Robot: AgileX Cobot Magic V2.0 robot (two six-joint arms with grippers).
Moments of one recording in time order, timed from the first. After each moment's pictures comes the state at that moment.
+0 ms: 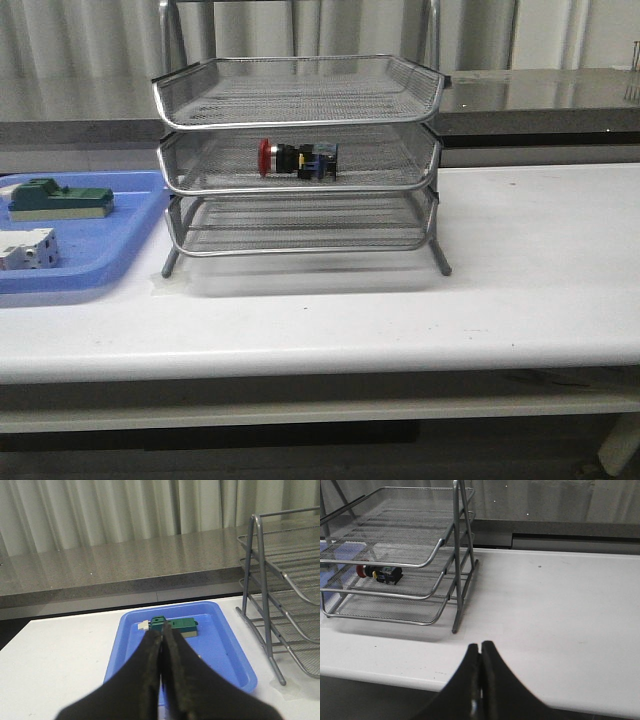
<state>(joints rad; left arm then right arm) 0.05 0.31 -0.24 -0.29 0.03 0.40 0.20 0.33 -0.47 -0.02 0.46 0.05</state>
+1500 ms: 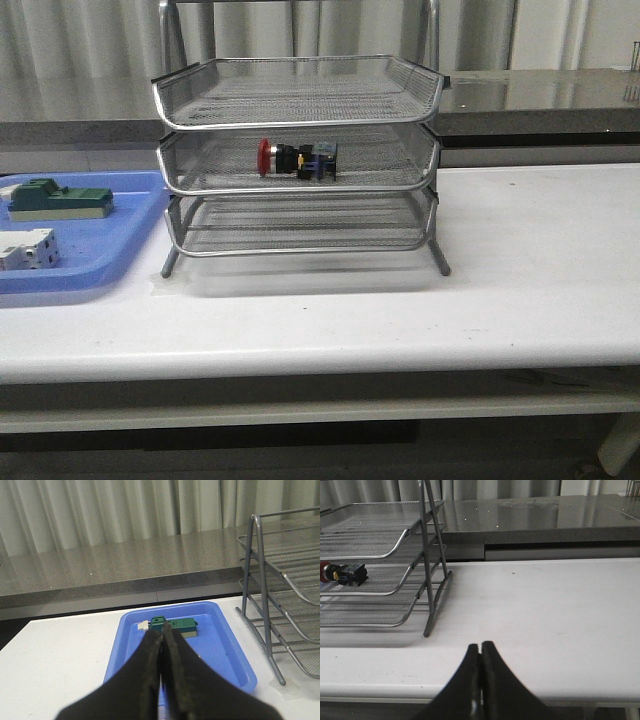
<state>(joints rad) 0.05 0.31 -0.24 -0.29 0.03 0.40 0.09 0.00 -0.07 -0.01 0.22 0.06</state>
